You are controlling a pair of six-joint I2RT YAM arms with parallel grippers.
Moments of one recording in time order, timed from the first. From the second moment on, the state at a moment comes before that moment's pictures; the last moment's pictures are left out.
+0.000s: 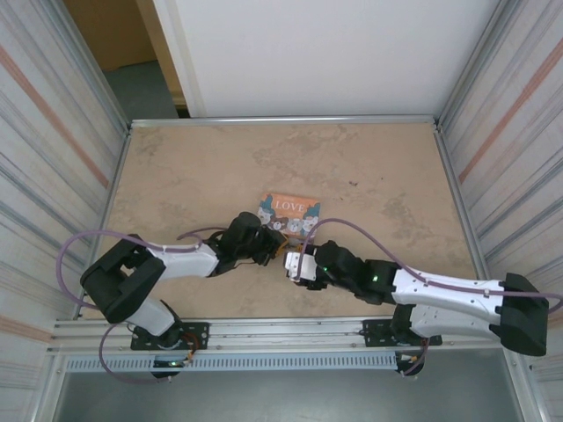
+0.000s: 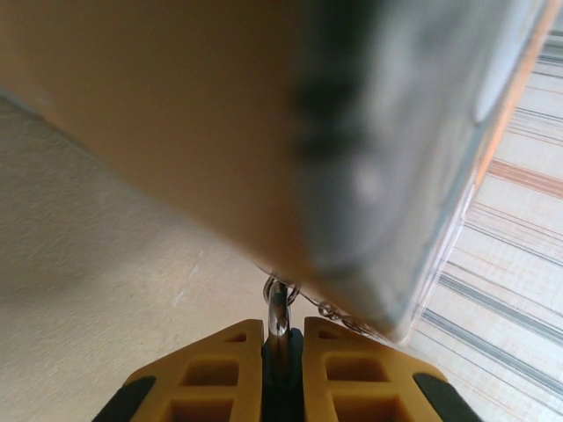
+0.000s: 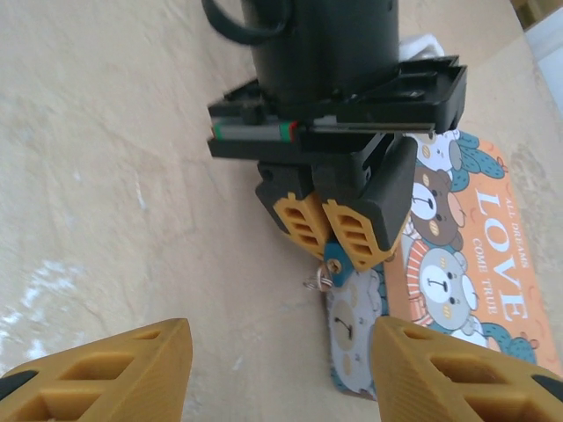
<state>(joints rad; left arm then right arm) -0.80 1.52 0.56 0.33 0.22 -1.61 1.17 1.02 0.53 -0.15 0.24 -0.50</state>
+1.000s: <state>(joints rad) -0.82 1.53 0.59 0.28 0.24 -1.66 1.22 1.29 0.48 0.14 0.47 -0.59</state>
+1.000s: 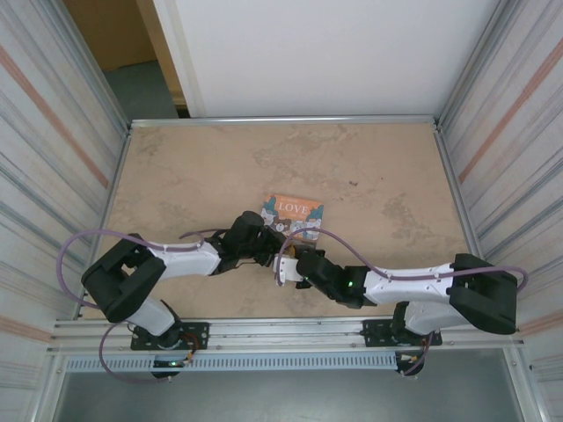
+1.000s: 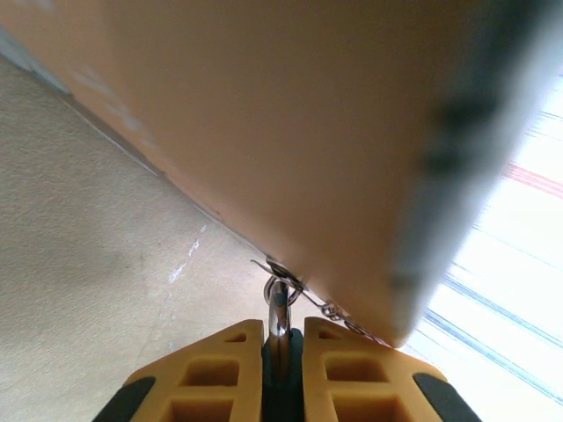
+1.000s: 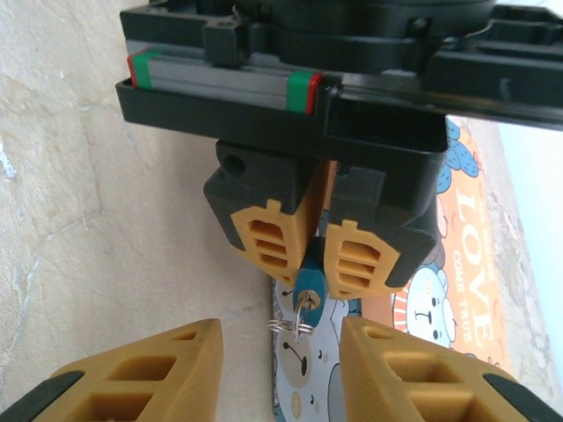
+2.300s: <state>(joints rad) -0.82 1.54 0.59 0.29 0.23 -1.66 1.18 1.37 0.48 0.22 0.49 -0.53</state>
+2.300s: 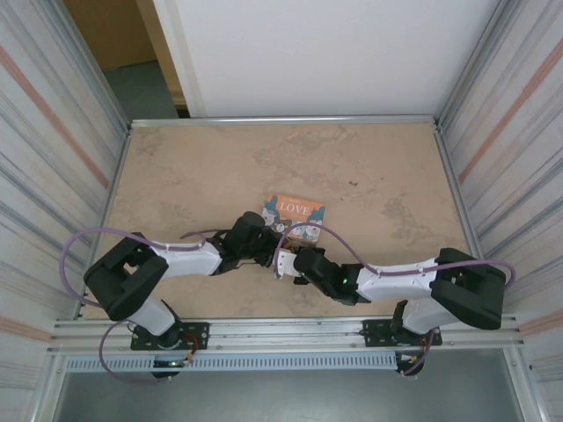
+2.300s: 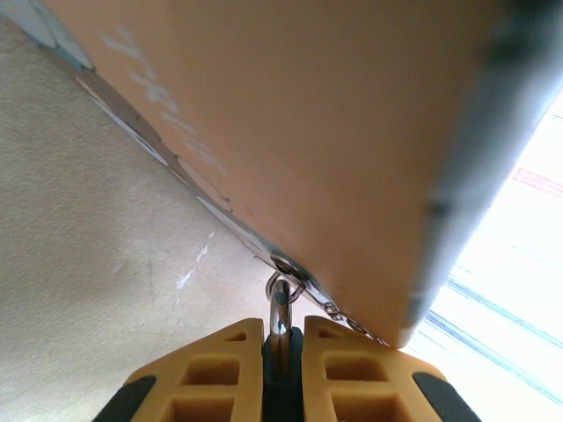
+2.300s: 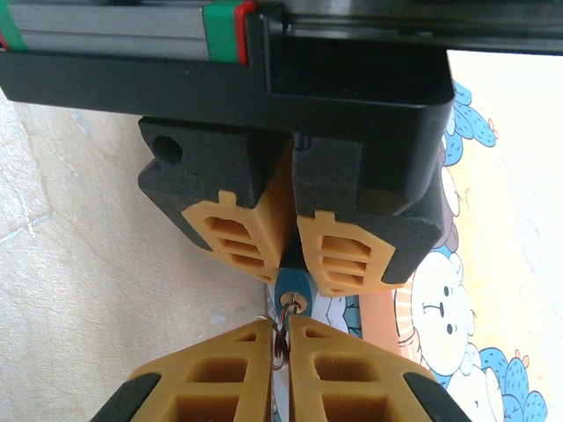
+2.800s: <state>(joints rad) -0.82 1.55 0.59 0.31 0.22 -1.67 1.15 1.38 0.48 0.24 0.45 -0.39</state>
